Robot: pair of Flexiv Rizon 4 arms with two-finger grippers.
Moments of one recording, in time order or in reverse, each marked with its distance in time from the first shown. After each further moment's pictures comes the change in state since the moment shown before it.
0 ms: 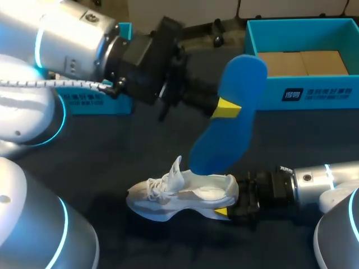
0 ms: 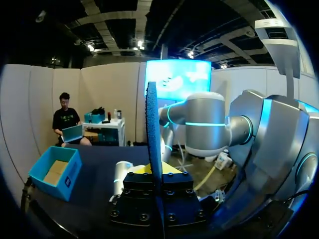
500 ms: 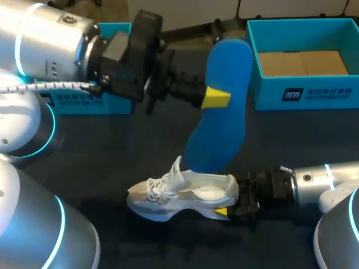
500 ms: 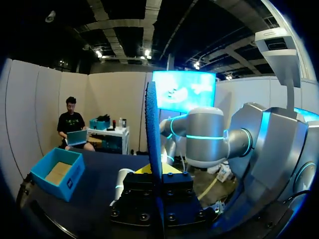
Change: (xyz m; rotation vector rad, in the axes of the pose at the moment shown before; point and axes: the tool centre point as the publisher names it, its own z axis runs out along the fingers) left arm 0.000 -0.024 -0.024 0.120 -0.043 -0.049; right arm 0.000 0.000 0.000 0.000 0.000 0.000
